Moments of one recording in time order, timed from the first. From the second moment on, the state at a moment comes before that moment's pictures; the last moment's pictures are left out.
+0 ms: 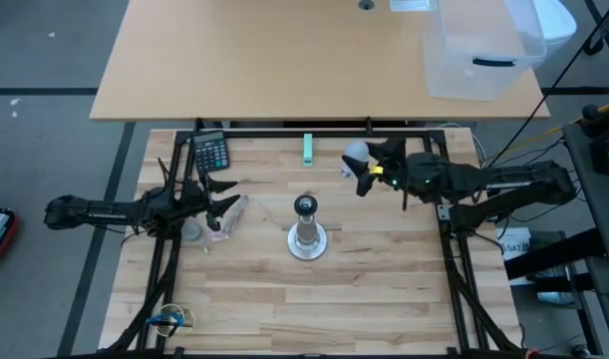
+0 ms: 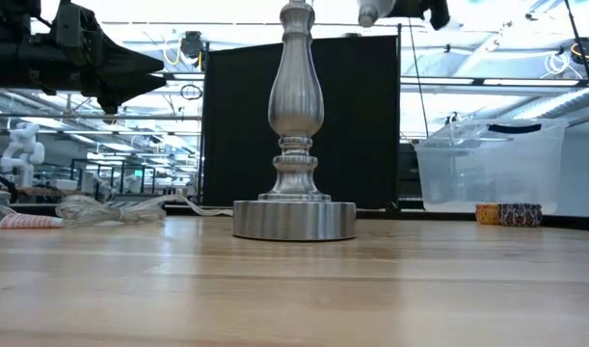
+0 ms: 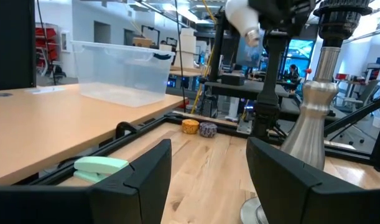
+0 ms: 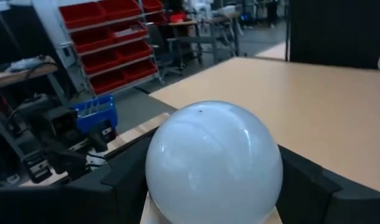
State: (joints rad) left arm 0.04 0.27 0.01 0.39 -0.26 -0.08; right arm 0.03 1.09 1.01 -0.06 0.65 0.31
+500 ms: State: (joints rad) left arm 0.04 0.27 0.01 0.39 -0.26 -0.08; right arm 0.10 1.21 1.27 -0.09 0.60 0.09
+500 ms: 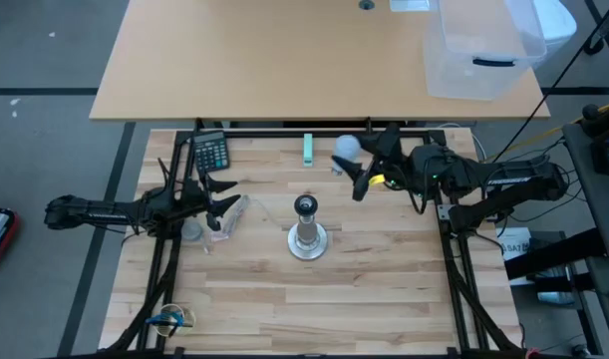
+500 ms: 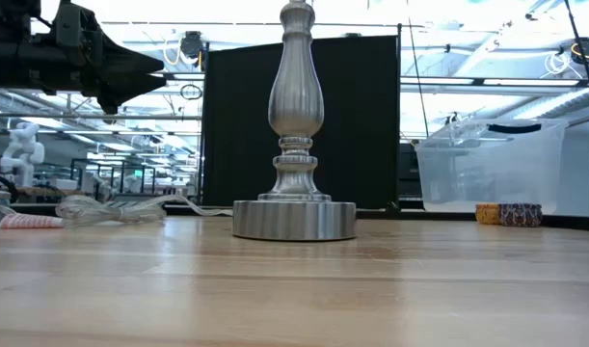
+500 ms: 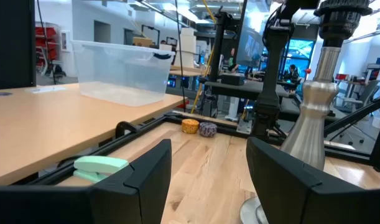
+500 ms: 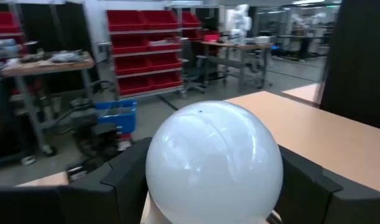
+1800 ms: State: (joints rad) left arm 0.04 0.27 0.01 0.38 -0.26 -0.08; right arm 0.27 1.50 1.53 -0.08 0.58 -0.25
